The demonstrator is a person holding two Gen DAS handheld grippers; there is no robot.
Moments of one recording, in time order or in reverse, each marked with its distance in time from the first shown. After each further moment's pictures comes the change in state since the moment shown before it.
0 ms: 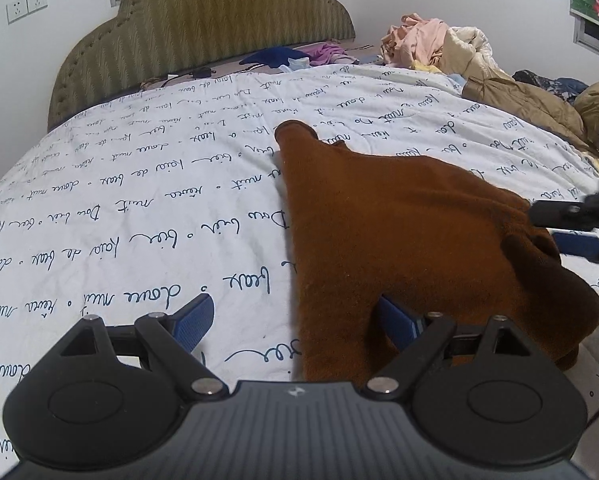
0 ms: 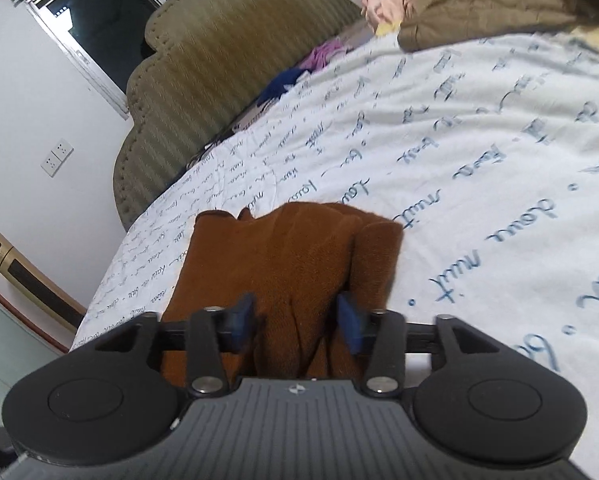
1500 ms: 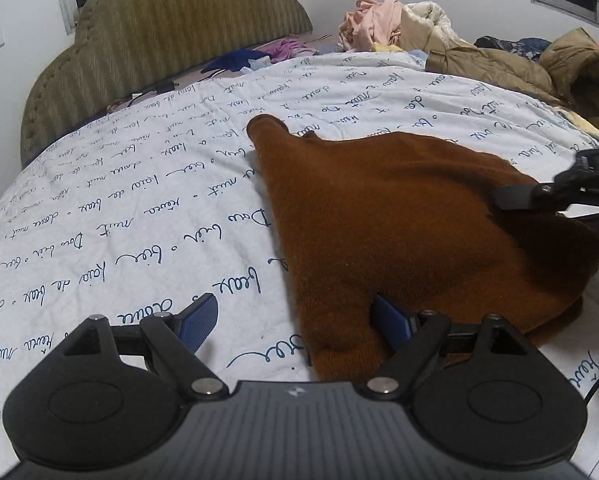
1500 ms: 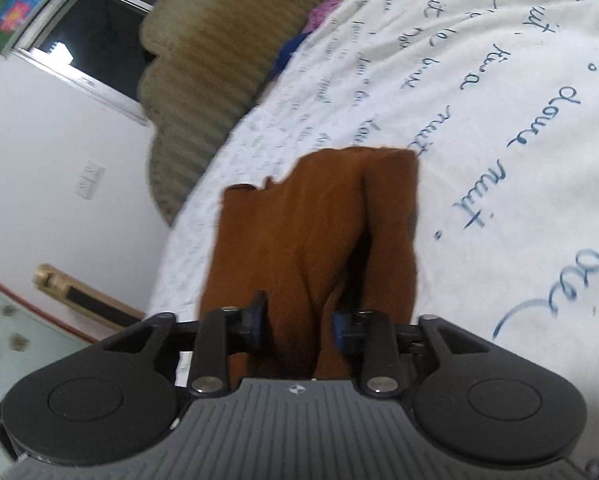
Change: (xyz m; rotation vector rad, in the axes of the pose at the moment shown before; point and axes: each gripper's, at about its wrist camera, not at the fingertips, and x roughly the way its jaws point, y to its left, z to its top) left arm 0.003 -0.008 -0.005 0.166 0.007 -0.037; right arm 0.021 -0.027 -0.018 0.199 0.098 0.198
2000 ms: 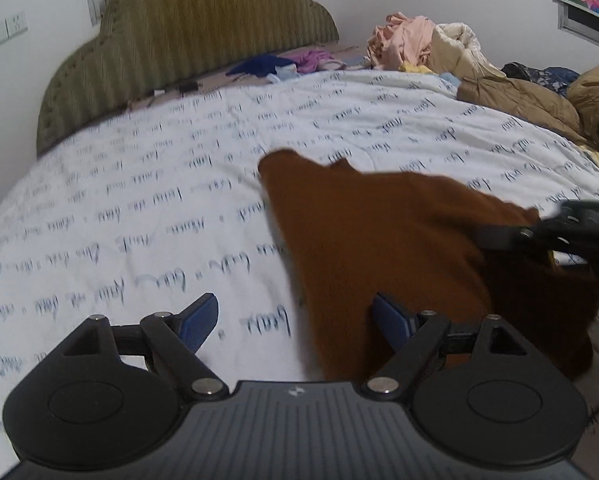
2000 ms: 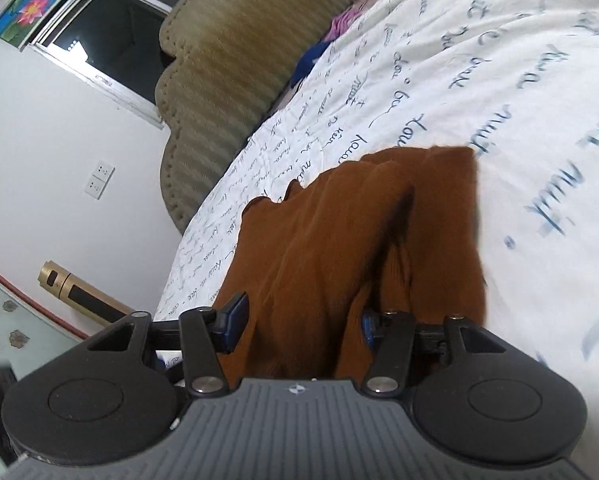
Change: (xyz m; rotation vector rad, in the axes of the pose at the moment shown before) left arm 0.005 0.020 0.022 -0.093 -0.013 0.023; right arm 0.045 0.016 0.009 -0.038 -0.020 0.006
